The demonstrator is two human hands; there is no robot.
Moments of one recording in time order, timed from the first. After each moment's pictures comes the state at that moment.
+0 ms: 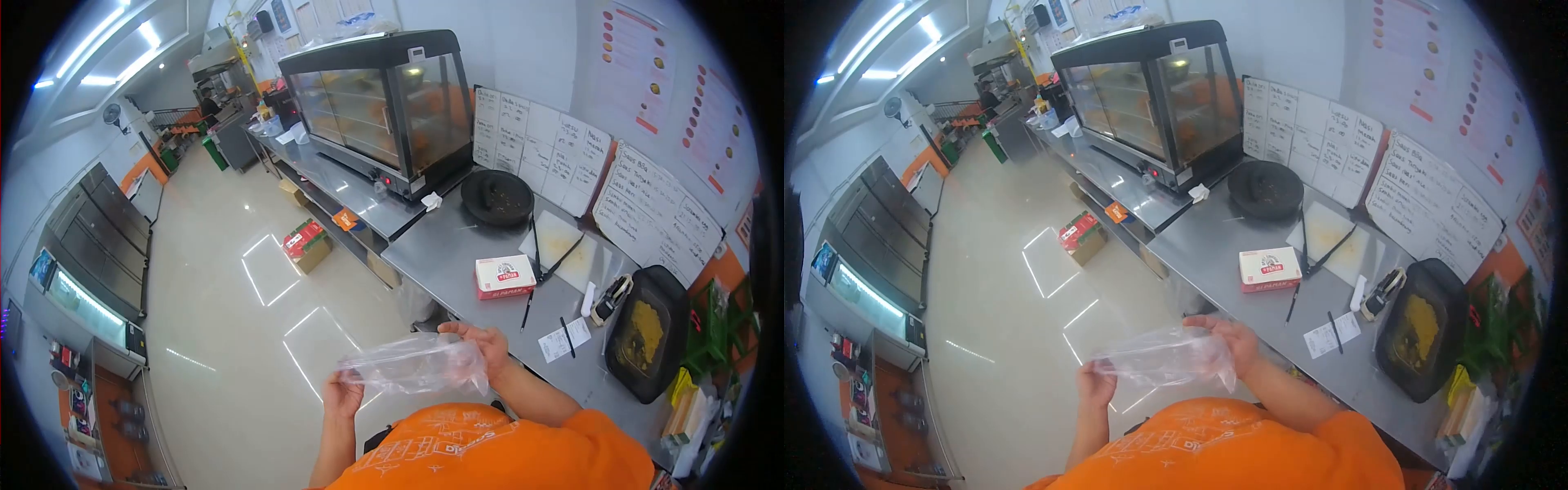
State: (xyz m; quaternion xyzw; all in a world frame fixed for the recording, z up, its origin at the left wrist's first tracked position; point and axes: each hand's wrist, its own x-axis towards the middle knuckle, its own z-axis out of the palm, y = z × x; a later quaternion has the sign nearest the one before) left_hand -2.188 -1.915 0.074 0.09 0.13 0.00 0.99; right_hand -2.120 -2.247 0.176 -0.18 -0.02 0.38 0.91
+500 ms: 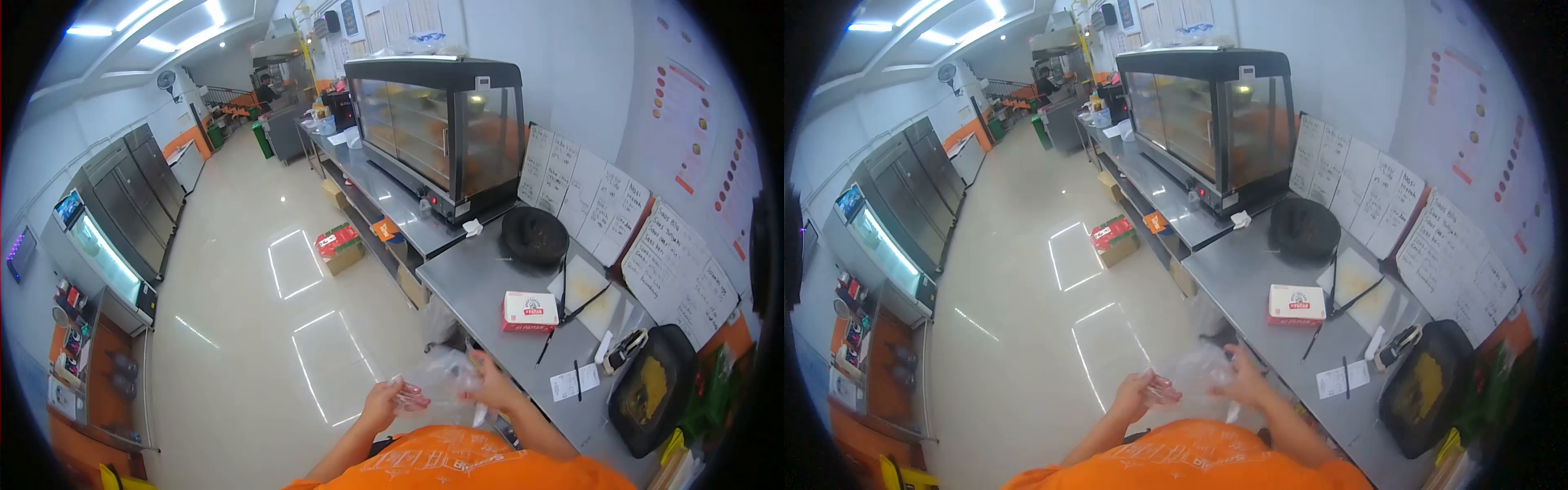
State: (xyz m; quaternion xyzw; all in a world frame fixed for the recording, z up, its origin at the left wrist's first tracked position) left_hand -2.206 -1.974 0.113 0.54 0.17 -0.20 0.80; right_hand -2.130 -2.245 0.144 -0.82 -0.04 0.19 0.53
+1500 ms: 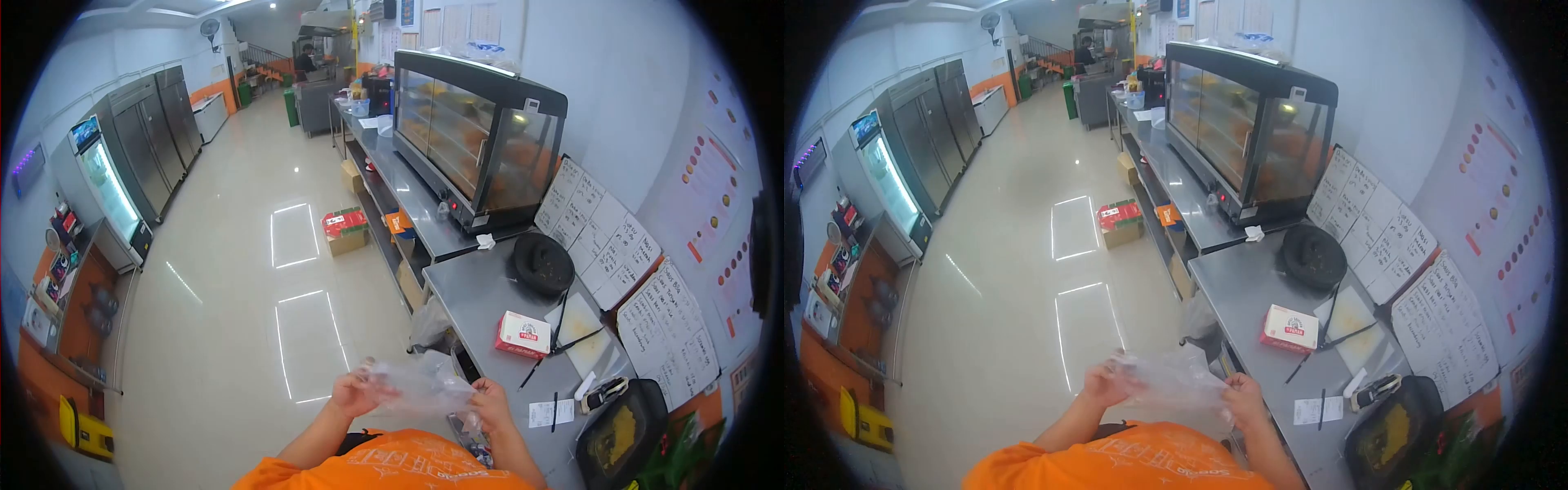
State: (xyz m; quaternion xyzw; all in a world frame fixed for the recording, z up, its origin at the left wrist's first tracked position) left_hand -2.216 -1.957 0.130 0.11 -0.03 -0.14 0.98; right_hand -2.136 -2.257 0.124 -0.59 0.04 0.23 0.77
